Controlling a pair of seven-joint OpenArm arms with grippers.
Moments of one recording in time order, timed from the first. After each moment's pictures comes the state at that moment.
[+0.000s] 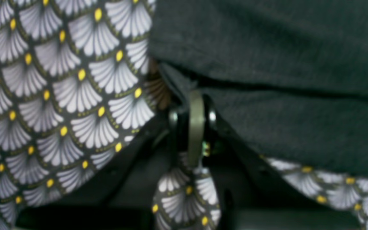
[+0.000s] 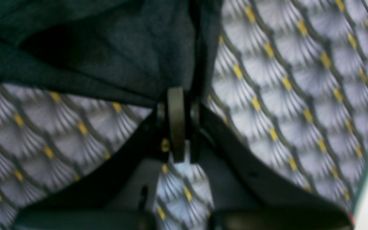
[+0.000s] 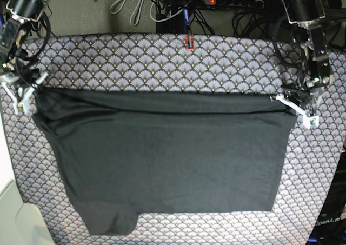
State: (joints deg) left arm 1.8 -16.0 -19.0 82.1 -17.3 -8.3 45.6; right arm -4.6 17.5 34.8 79.9 3.4 40.2 -44.5
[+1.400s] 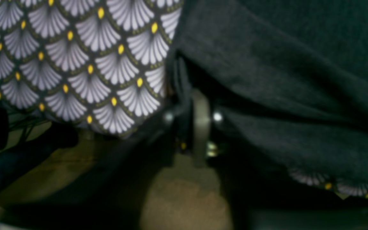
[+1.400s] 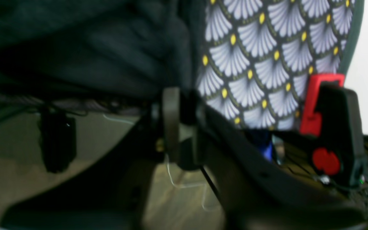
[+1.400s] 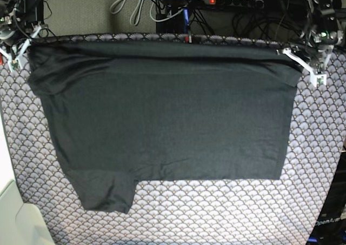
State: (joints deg) left arm 22.2 -15.8 -25.3 99.4 -17.6 -8.3 53.0; right arm -26.1 15.8 39.6 95.5 3.0 40.6 -44.6
